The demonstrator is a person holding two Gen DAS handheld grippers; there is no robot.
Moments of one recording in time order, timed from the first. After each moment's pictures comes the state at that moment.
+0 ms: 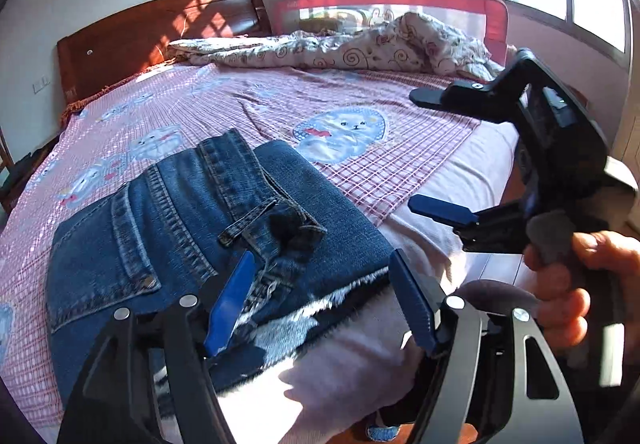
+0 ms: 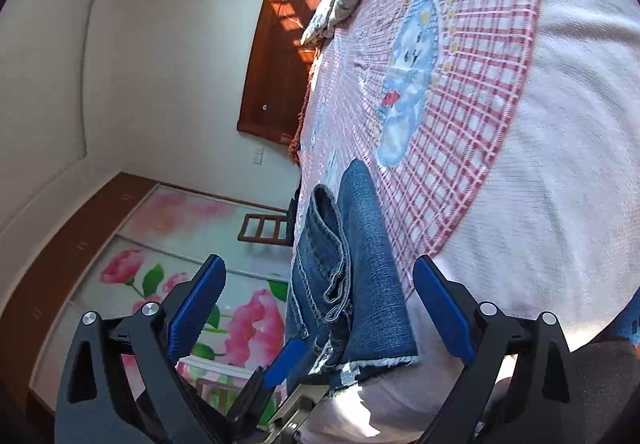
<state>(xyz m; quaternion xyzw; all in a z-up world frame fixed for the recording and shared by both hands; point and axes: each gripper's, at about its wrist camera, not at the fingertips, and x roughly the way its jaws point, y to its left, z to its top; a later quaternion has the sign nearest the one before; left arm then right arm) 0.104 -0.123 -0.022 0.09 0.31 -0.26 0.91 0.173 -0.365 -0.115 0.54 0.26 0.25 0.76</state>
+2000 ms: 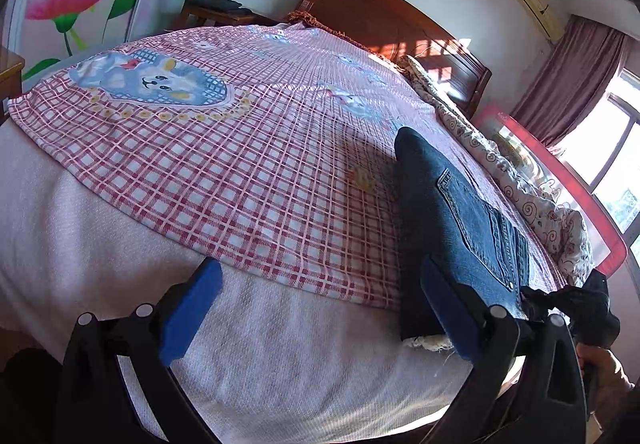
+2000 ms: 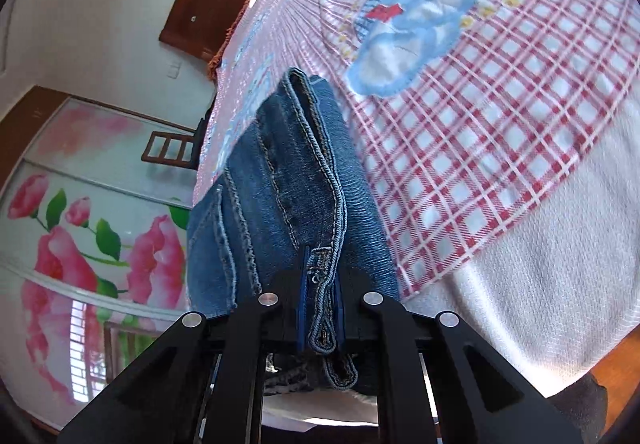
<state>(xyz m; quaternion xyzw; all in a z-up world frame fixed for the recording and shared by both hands) 0.092 0.125 -0.092 -0.26 0.31 0.01 0.91 0.238 -0.308 -0.119 0.41 0.43 0.18 0.78</state>
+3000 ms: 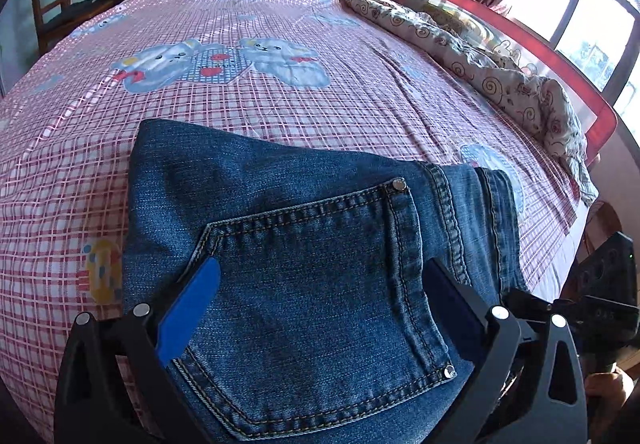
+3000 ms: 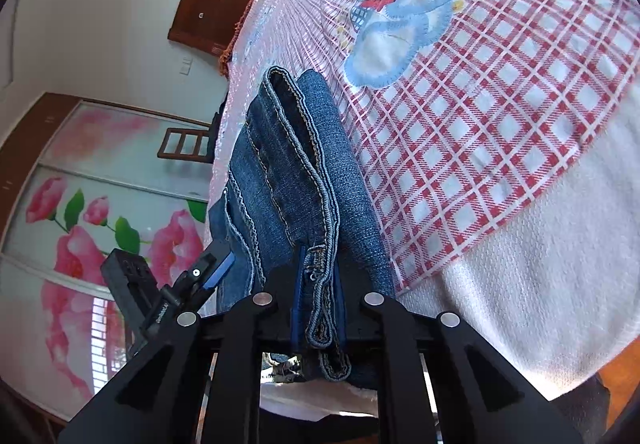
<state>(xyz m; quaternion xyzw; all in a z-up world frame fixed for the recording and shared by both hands) 0.256 -0.026 -0.066 -0.08 0.44 -0.15 0.88 0.233 -0.337 -0.121 0.42 0.45 0.21 0.77</state>
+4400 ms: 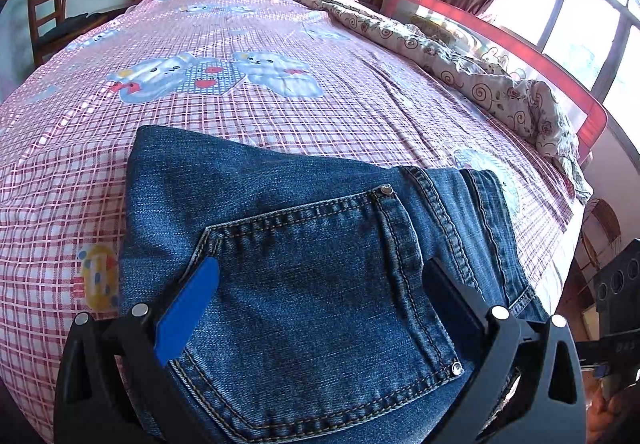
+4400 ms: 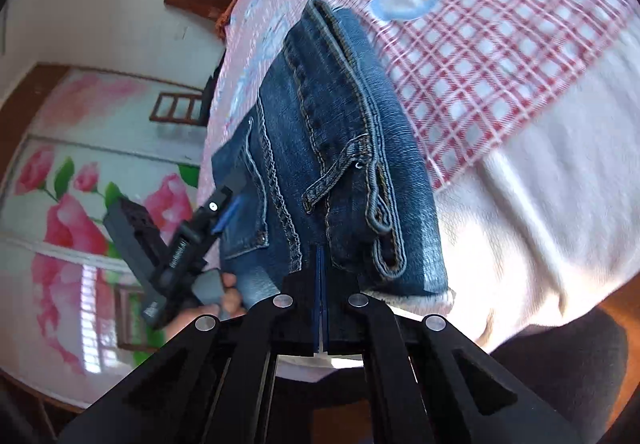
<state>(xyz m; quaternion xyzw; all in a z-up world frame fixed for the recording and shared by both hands) 0.253 -0.024 -0.067 -0.08 0.41 -0.16 0.89 0.191 -0.325 -0.105 0.41 0.48 0.22 0.75</state>
